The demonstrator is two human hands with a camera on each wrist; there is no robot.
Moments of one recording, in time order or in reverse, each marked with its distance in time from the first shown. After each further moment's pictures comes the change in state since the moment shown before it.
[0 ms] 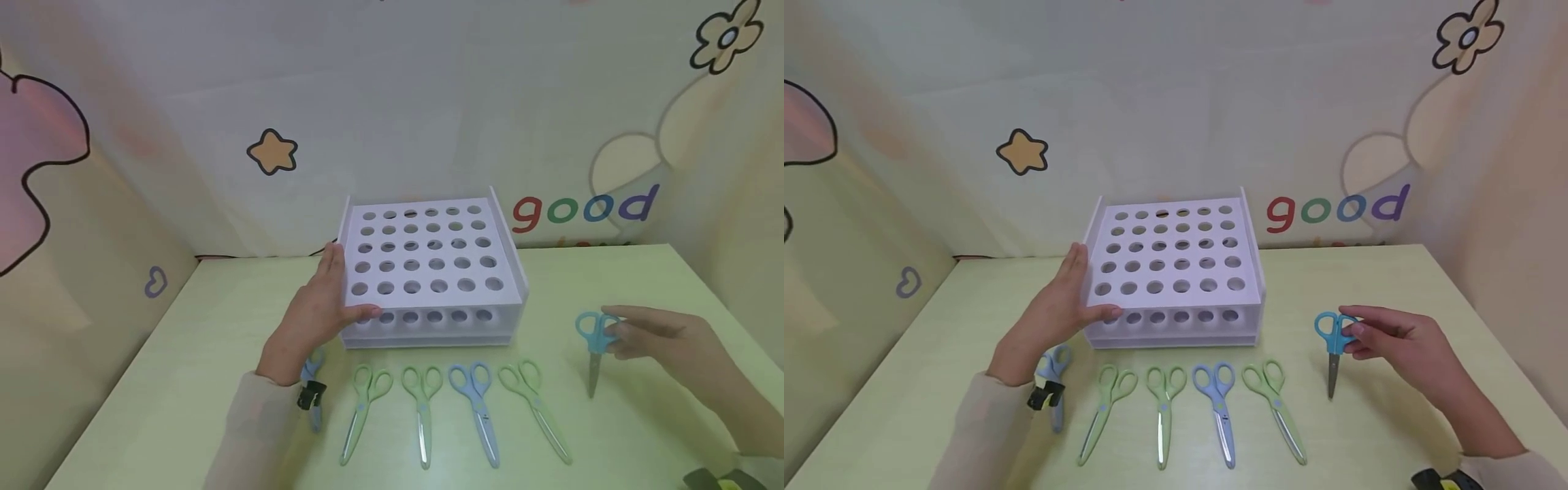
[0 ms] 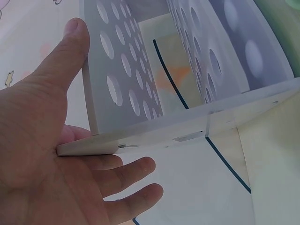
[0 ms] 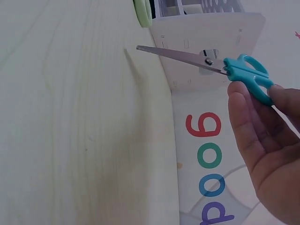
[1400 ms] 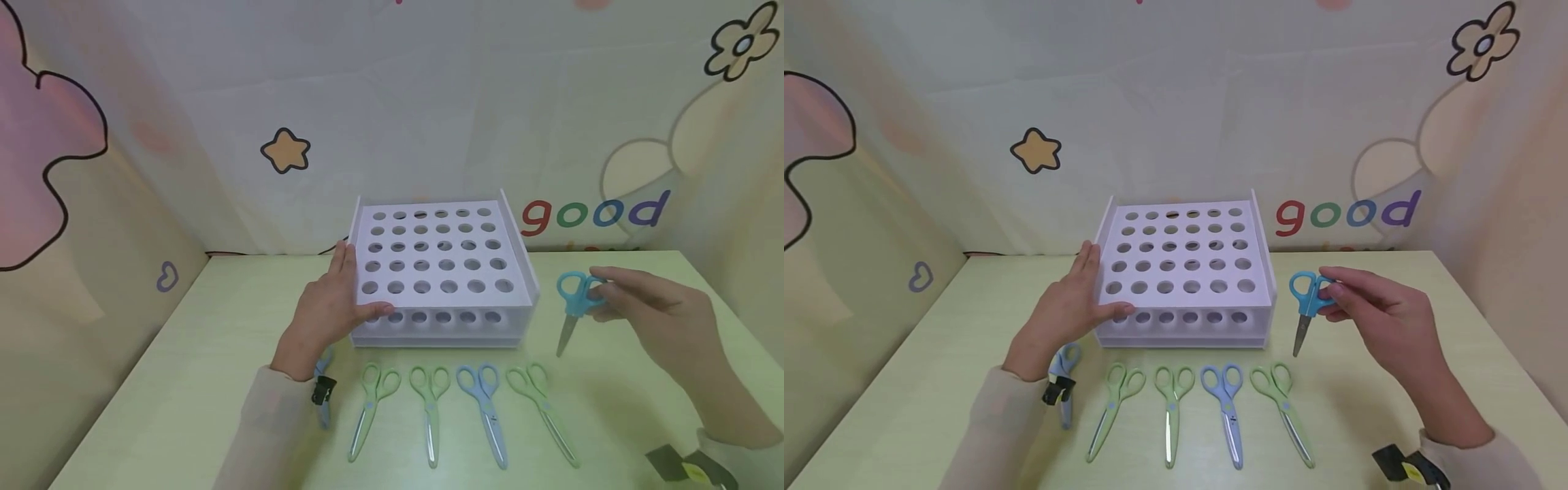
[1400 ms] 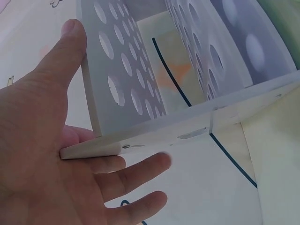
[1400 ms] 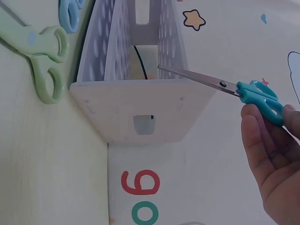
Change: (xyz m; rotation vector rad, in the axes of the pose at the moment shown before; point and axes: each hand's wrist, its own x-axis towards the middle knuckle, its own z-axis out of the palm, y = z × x) left_hand -0.002 0.003 -0.001 0.174 0.027 0.005; right_hand 0.027 -0.074 0.040 0.345 0.179 -0.378
